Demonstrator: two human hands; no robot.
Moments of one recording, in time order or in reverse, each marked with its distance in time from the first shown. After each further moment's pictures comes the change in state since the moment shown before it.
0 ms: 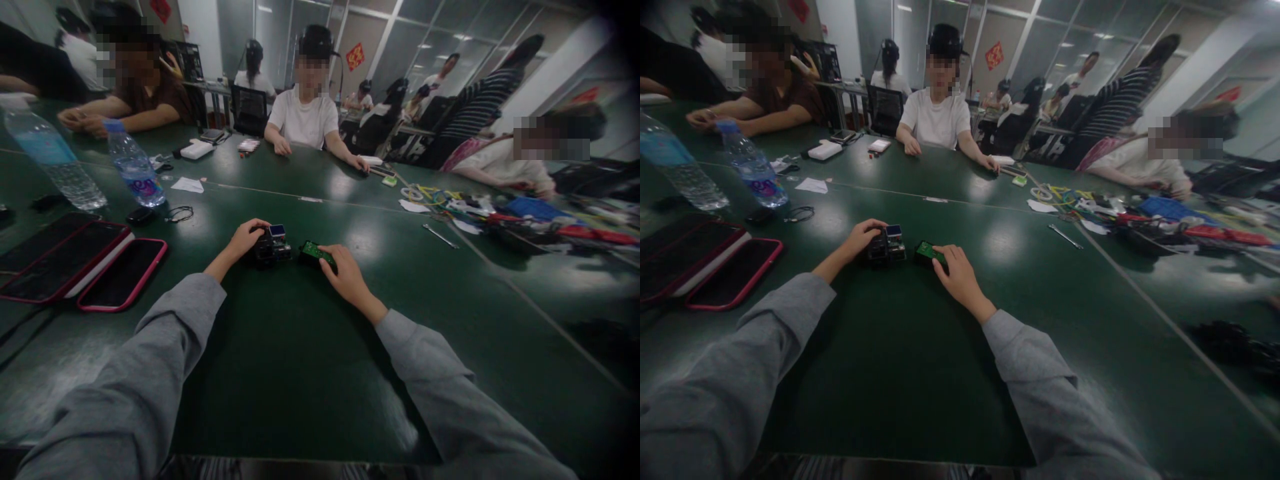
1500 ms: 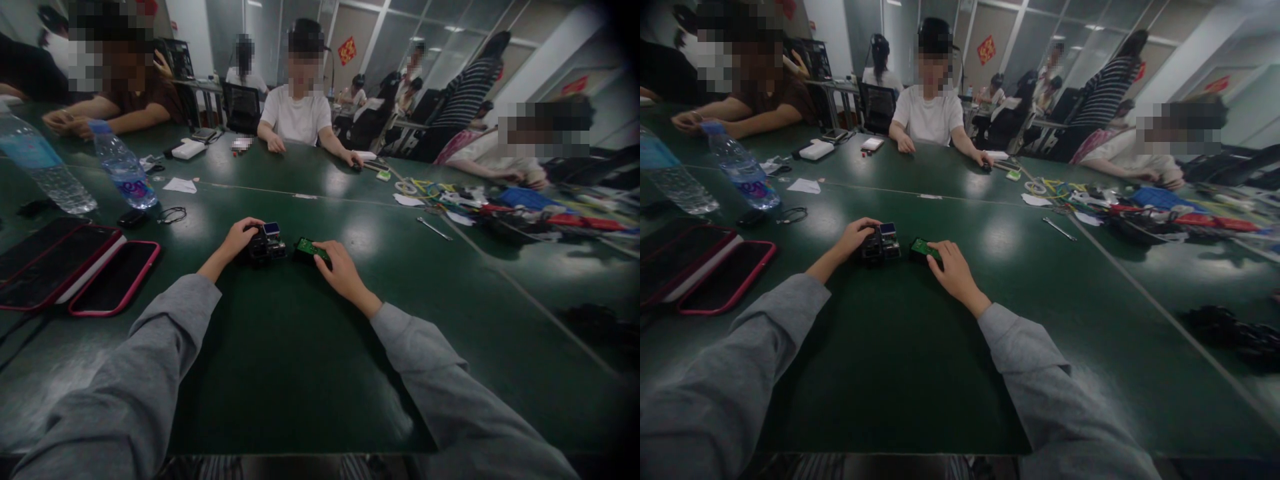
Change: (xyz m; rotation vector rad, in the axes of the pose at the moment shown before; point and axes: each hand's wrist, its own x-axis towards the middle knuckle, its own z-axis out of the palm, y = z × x) left_hand -0.002 0.007 0.000 -0.051 -0.008 -0.061; right_hand 0.000 -0.001 -0.003 0.006 -0.002 0.025
